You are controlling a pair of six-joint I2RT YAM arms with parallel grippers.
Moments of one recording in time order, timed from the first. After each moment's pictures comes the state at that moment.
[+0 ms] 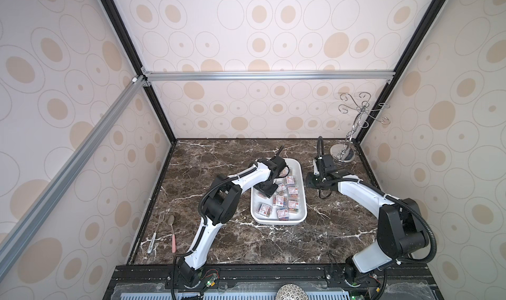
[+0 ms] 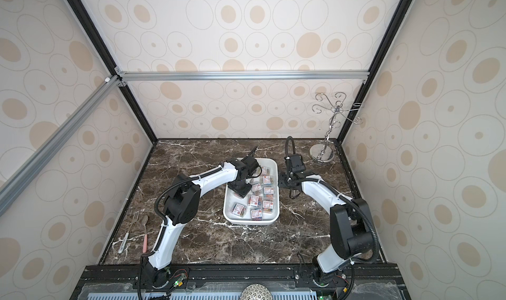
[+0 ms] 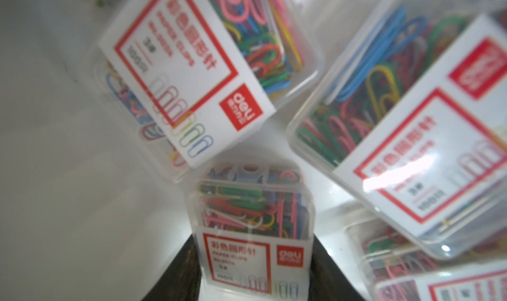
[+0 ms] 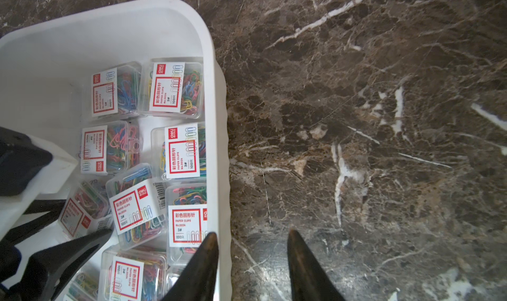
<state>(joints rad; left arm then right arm) -0.71 2.26 1.86 -1.05 -0.13 -0.08 0.29 1.57 1.05 -0.47 0.00 0.42</state>
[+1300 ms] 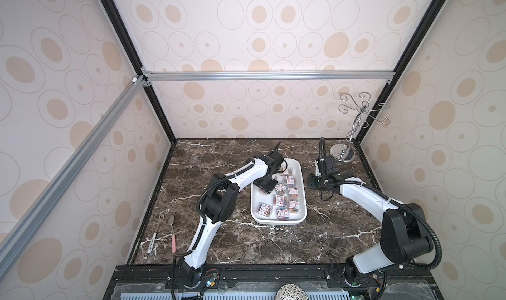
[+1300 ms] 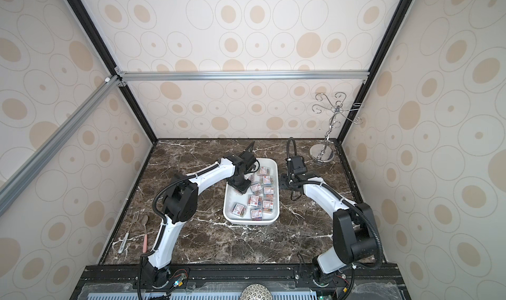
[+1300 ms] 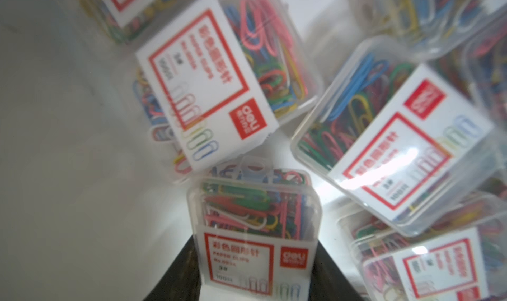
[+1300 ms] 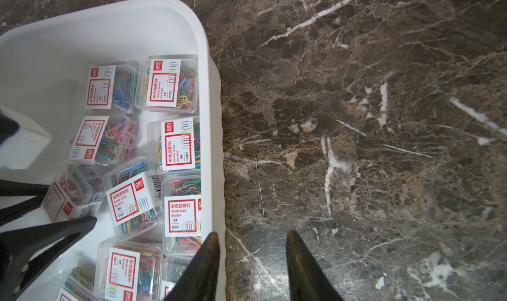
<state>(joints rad) -0.67 2.27 1.95 -1.09 -0.08 -0.02 0.29 1.52 1.02 -0.48 0.02 0.42</state>
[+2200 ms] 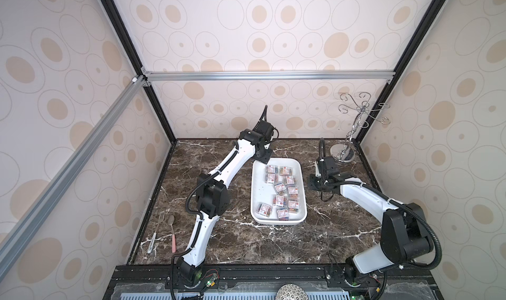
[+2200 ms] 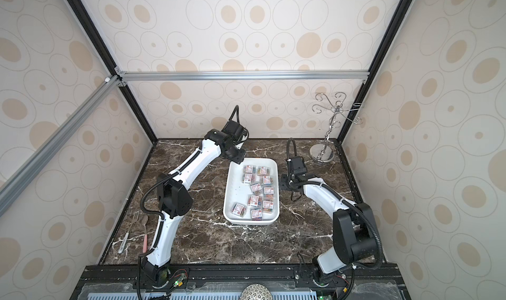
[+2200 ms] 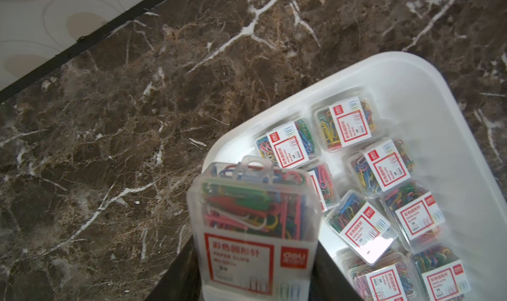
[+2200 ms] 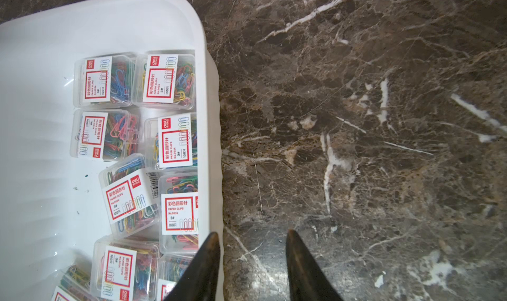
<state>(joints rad) -0.52 2.30 2.36 -1.16 -0.10 -0.03 0.29 1.52 1.01 -0.48 0.02 0.41</state>
